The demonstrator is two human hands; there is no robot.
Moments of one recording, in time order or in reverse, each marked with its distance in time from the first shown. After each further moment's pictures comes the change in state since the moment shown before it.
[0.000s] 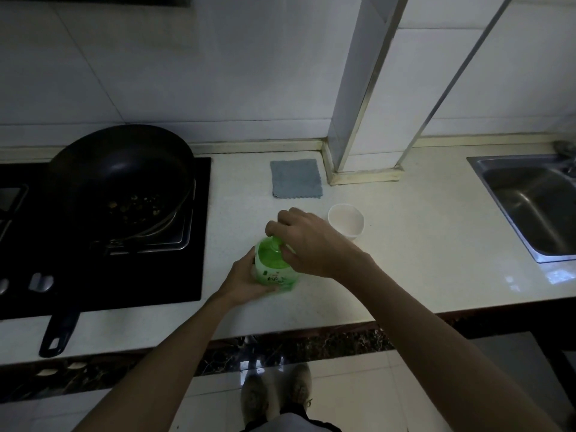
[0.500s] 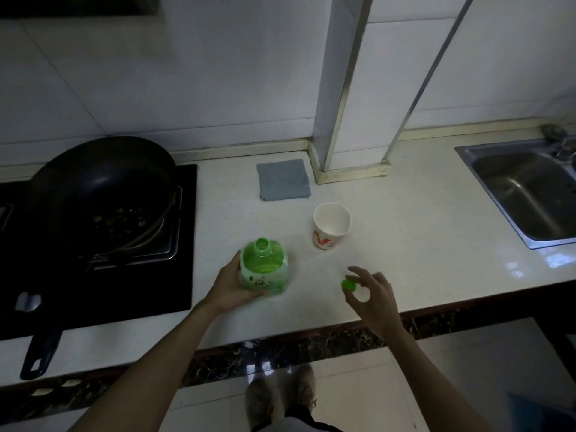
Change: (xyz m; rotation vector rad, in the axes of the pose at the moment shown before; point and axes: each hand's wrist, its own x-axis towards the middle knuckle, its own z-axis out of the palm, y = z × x) left_hand 0.002 -0.005 -0.001 -0.003 0.027 0.016; right_hand -0.166 0.075 0.147 0.397 0.418 0.705
